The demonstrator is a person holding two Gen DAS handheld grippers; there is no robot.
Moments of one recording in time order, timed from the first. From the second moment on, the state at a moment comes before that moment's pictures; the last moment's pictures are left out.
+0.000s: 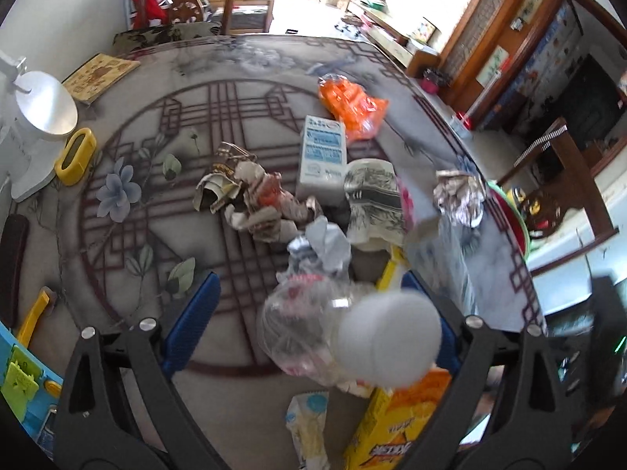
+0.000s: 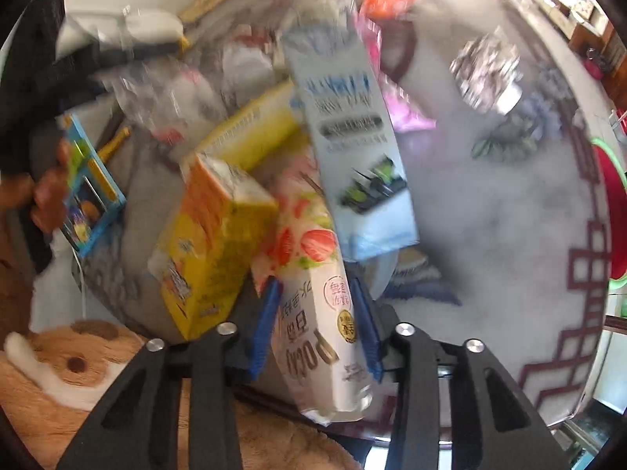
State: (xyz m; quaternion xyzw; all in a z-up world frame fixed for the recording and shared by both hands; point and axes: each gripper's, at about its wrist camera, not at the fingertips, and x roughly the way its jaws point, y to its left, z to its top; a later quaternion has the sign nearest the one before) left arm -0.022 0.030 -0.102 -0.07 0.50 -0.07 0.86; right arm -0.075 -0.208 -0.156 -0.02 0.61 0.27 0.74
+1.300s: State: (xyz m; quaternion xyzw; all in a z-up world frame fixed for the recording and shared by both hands) left arm 0.006 -0.012 -0.039 -0.11 0.40 -0.03 0.91; right arm -0.007 -0.294 -0.120 -0.06 0.59 0.27 0.76
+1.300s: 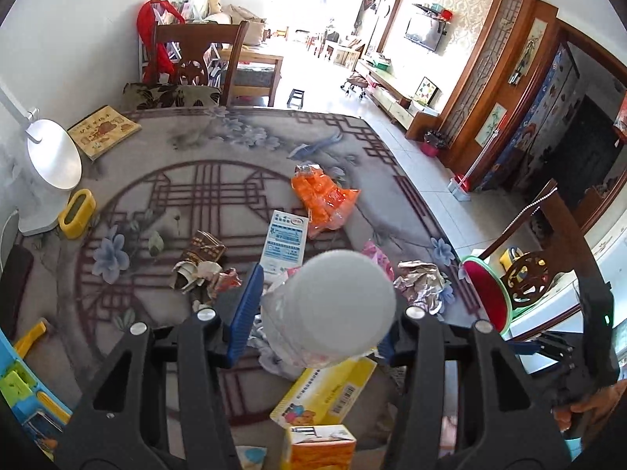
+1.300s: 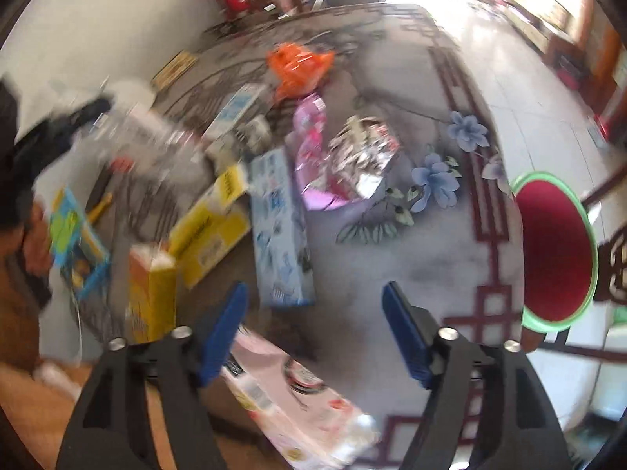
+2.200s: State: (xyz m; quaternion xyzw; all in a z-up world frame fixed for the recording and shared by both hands) left arm 0.021 -0.050 -0.044 -0.10 0.41 -0.06 0.91; right arm -0.033 -0.285 -0.142 -0.01 0.64 0.38 0.67
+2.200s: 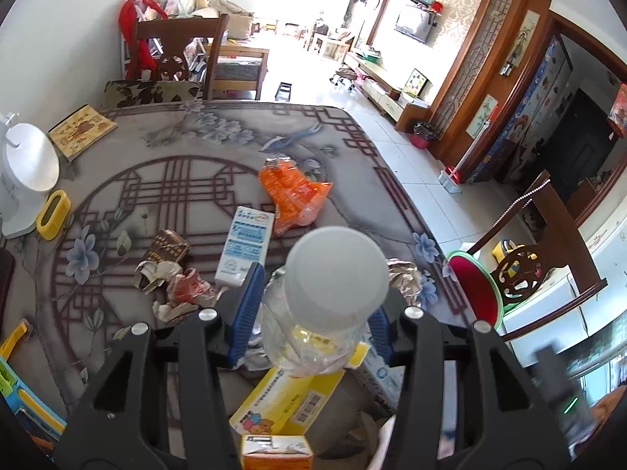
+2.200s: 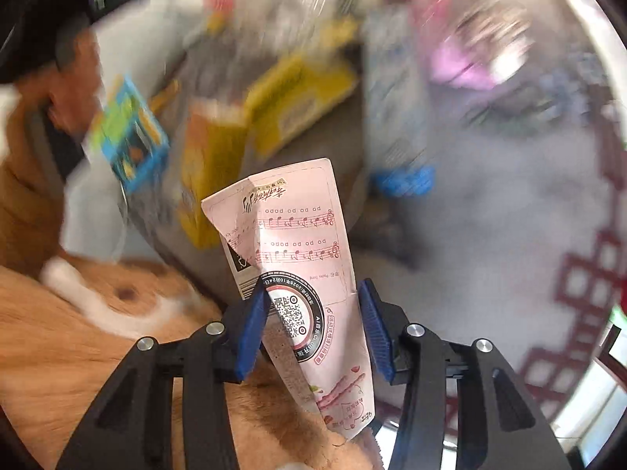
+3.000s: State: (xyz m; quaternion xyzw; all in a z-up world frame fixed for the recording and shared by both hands) left arm 0.100 -0.274 -0.043 -0.06 0.41 -0.23 0.88; right arm 0.082 -0.573 -0.151 0.22 0.54 -0.03 0.81
